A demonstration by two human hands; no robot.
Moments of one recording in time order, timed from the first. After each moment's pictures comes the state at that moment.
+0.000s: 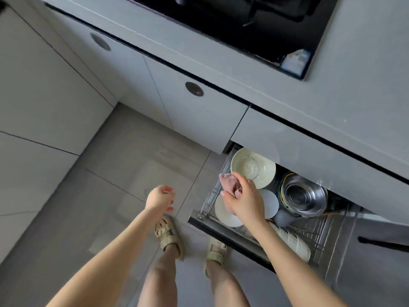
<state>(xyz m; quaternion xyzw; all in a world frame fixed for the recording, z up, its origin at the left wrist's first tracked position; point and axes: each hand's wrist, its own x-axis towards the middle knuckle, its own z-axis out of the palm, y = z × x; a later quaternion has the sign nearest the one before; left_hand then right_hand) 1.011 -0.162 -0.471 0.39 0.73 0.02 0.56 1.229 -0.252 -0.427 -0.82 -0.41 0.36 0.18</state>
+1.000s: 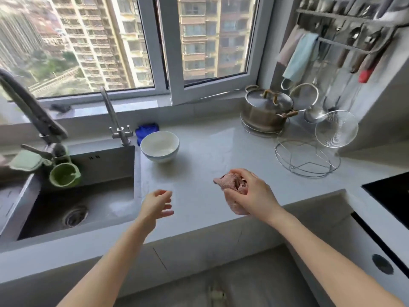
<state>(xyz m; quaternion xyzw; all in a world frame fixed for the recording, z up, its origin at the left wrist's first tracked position) 0.337 0.037 -0.184 0.14 0.74 0.51 0.42 0.575 0.144 -0.119 -0.42 -0.82 0.35 0.20</state>
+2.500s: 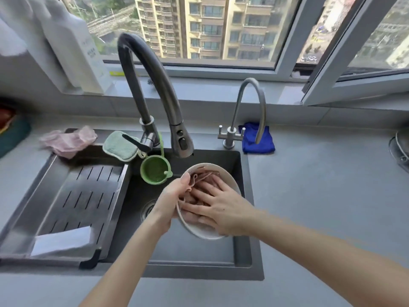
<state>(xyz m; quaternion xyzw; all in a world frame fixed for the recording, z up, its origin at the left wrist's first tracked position) 0.001 -0.024 -0.191 0.05 0.59 0.63 0.51 0.122 0.099 -0.180 0.09 -0.99 -0.03 -0.10</state>
